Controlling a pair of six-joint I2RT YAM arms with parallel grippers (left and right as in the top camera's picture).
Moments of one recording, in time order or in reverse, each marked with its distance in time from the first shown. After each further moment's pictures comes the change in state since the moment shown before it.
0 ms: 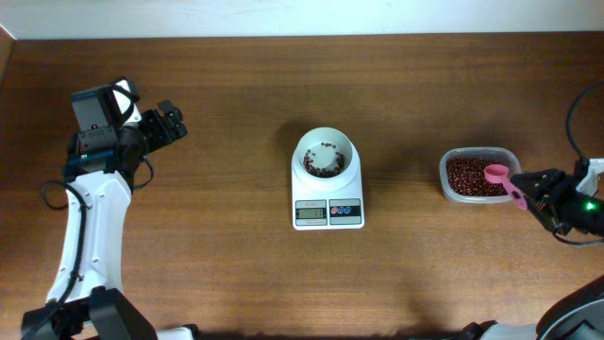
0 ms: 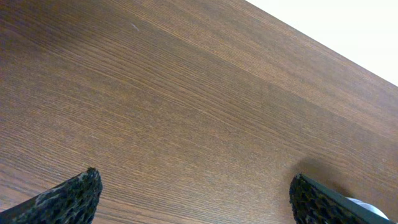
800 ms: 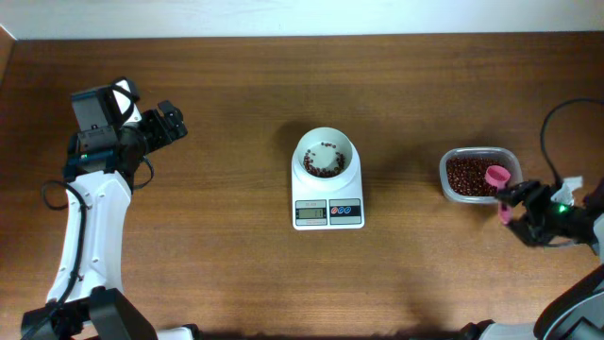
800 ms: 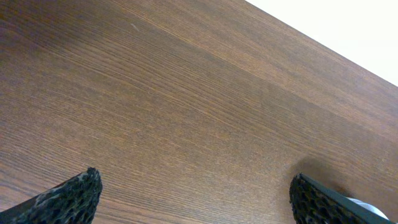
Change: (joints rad) left arm 0.000 0.000 0.000 0.000 0.000 0.000; right arm 0.080 0.000 -0.115 0.095 0.165 0.297
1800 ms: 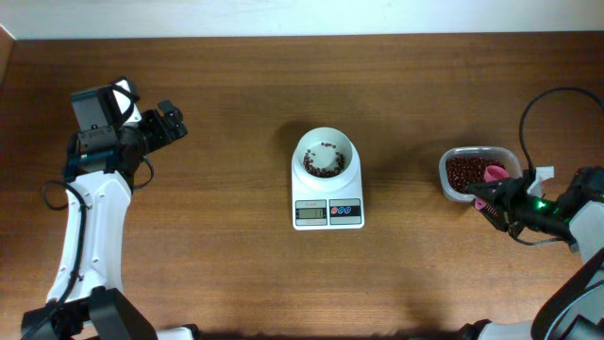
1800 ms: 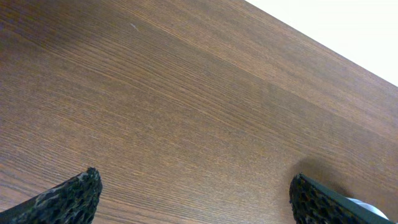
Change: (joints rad) left arm 0.000 0.000 0.000 0.000 0.000 0.000; right arm 0.101 0.000 -0.090 0.116 -0.229 0.016
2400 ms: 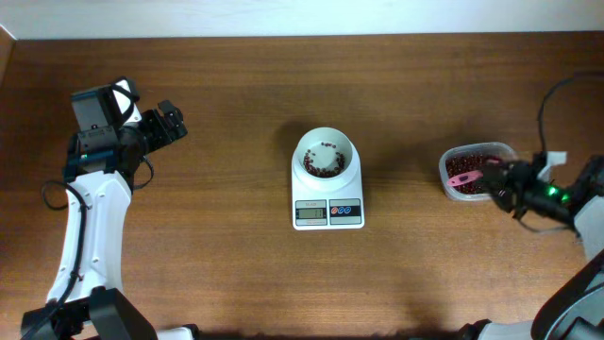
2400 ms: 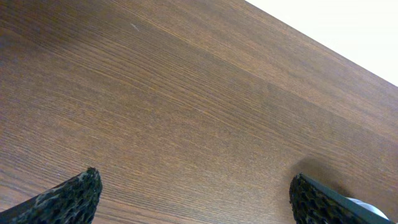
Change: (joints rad) left arm 0.000 0.000 0.000 0.000 0.000 0.000; right arm 0.003 0.000 0.072 0.097 -0.129 0.162
